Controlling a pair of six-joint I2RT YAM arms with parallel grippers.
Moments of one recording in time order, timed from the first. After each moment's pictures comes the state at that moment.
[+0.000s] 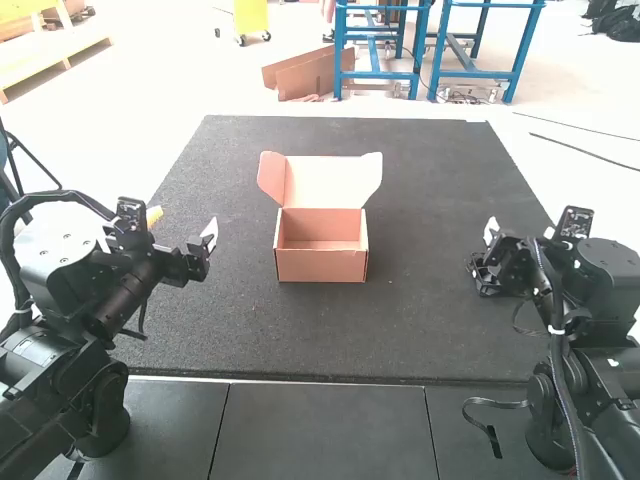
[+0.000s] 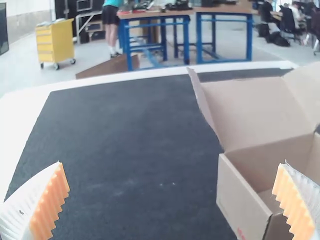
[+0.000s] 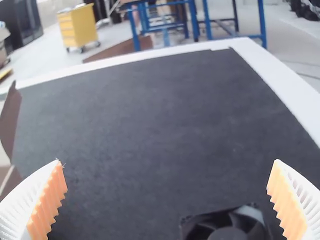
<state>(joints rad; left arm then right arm) -0.35 0.01 0.01 0.01 -0.14 0.03 0.12 0.01 0.00 -0.06 0.09 0.16</state>
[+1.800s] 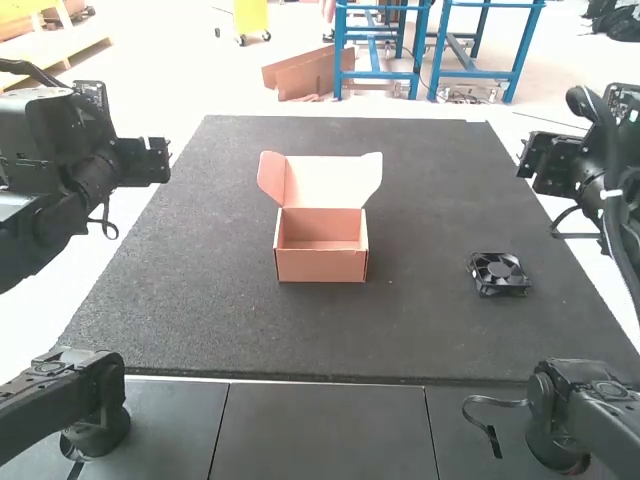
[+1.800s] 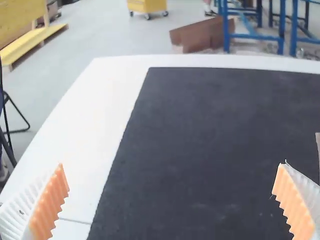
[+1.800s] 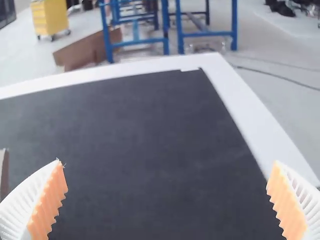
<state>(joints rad) -0.07 0.65 0.57 -0.08 -0.21 0.02 0.08 0.54 0.61 -0.25 0.15 0.08</state>
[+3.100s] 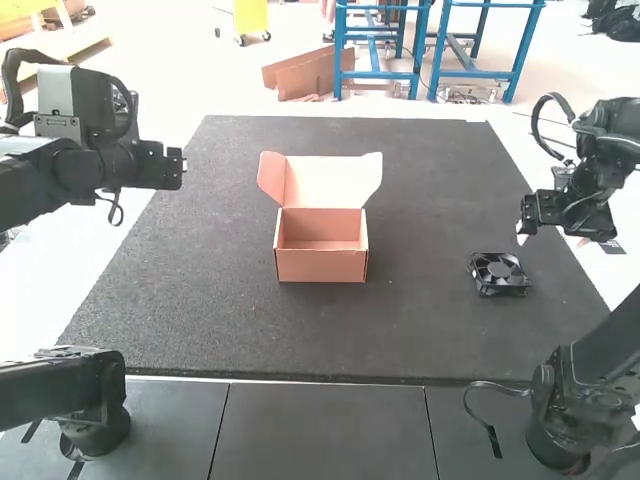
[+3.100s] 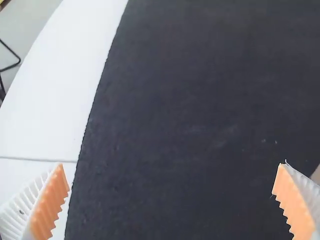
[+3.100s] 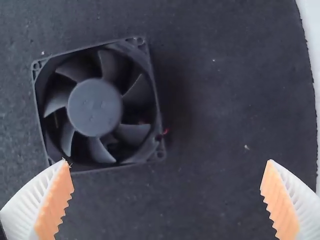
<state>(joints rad) -0.06 0.87 0.74 -0.34 -0.16 0.02 -0.22 1.46 1.04 -0.84 -0.01 -0.16</state>
